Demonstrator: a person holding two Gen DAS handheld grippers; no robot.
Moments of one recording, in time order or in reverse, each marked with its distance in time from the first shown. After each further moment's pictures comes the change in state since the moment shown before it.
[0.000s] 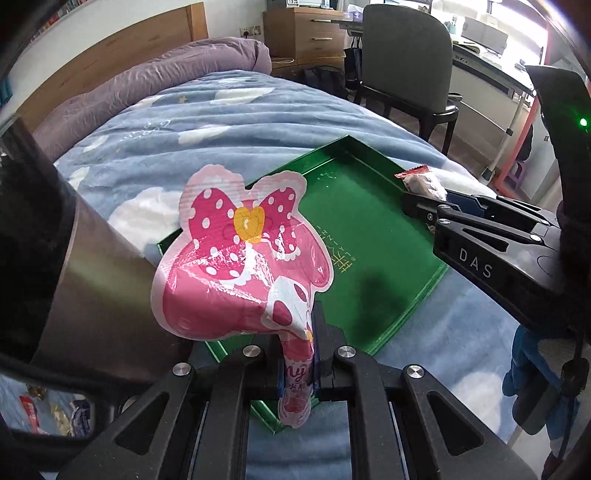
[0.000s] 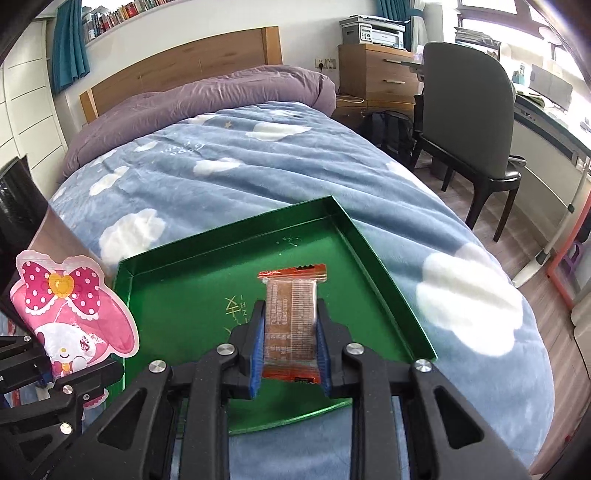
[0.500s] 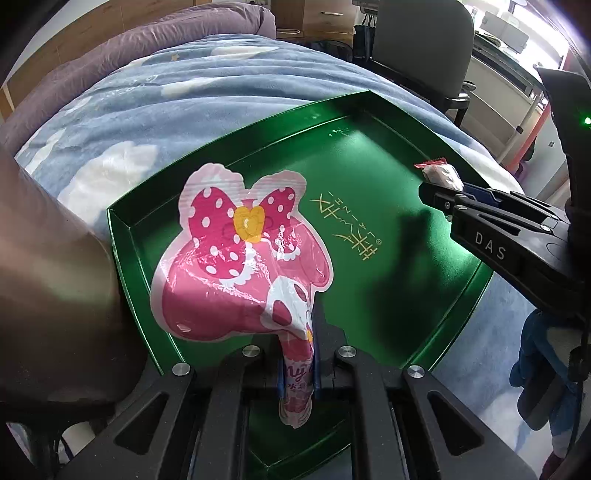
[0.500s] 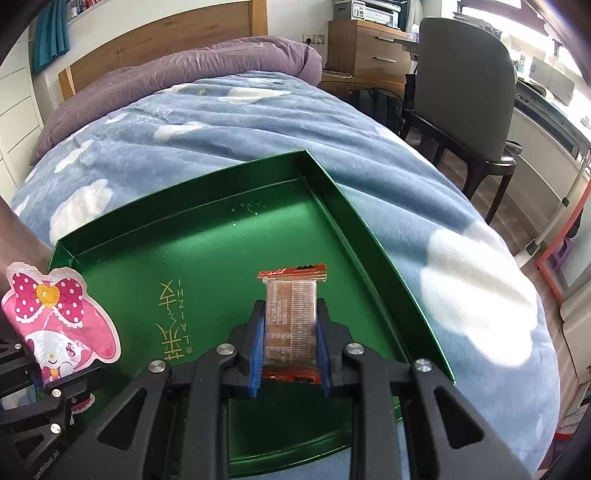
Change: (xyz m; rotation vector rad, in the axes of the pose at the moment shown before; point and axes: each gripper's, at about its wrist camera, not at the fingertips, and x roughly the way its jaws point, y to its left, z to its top) left arm 0.067 0.005 -0.005 -0.050 0.093 -0.050; right arm 0.058 -0.018 -0.010 -0.009 0.084 -0.078
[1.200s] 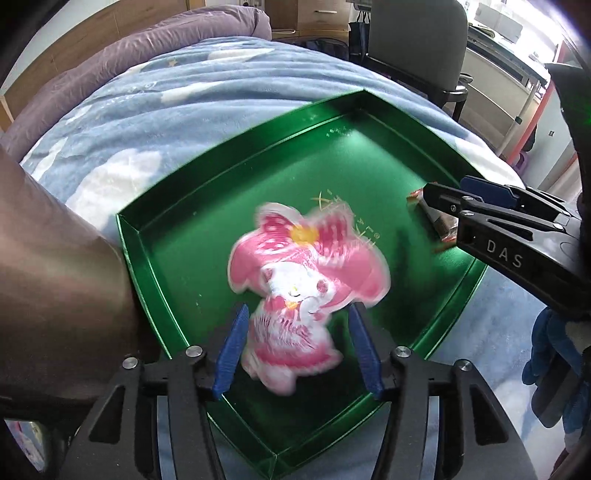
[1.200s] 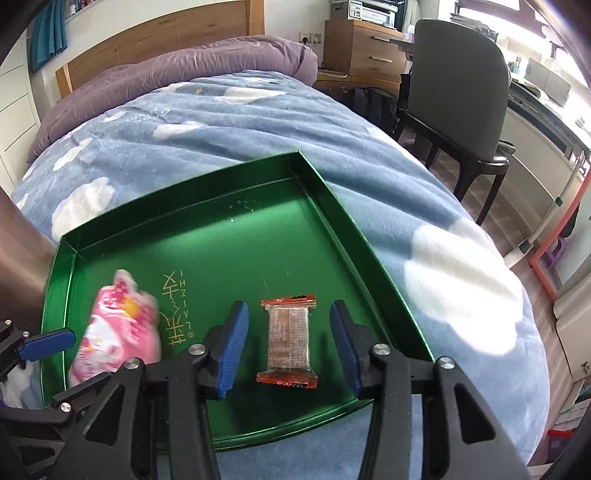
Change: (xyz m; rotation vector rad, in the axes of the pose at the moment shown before) left arm -0.014 0.000 0.002 0.036 -0.006 0.027; right arm -0.022 -0.002 -0.001 -0.005 -0.004 -0.022
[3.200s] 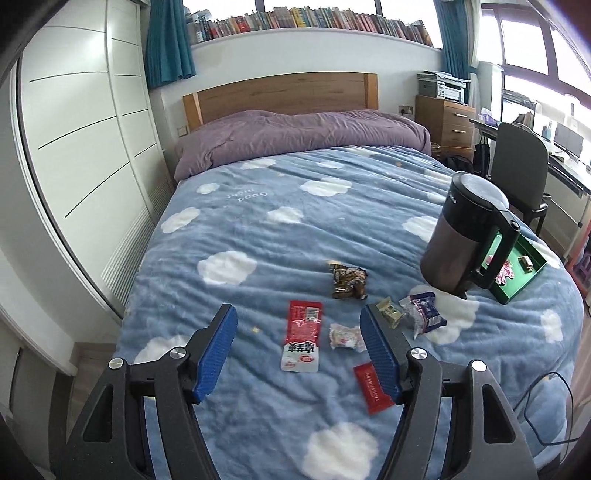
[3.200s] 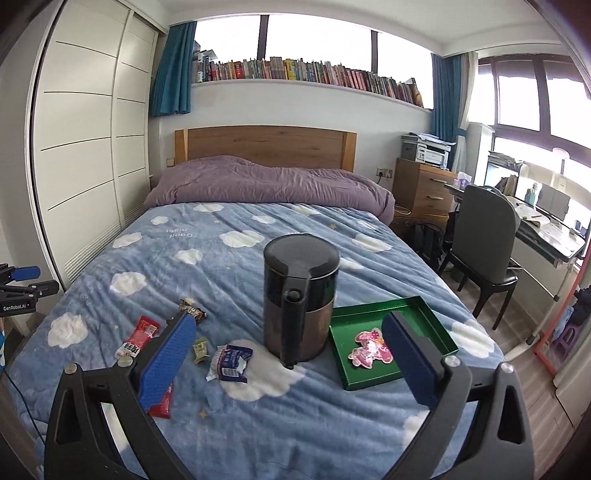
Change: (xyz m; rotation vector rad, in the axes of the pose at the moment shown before) left arm -0.364 0.331 -0.283 -0.289 -0.366 0.364; right arm -0.387 0.292 -0.097 -0.195 -0.428 0.148
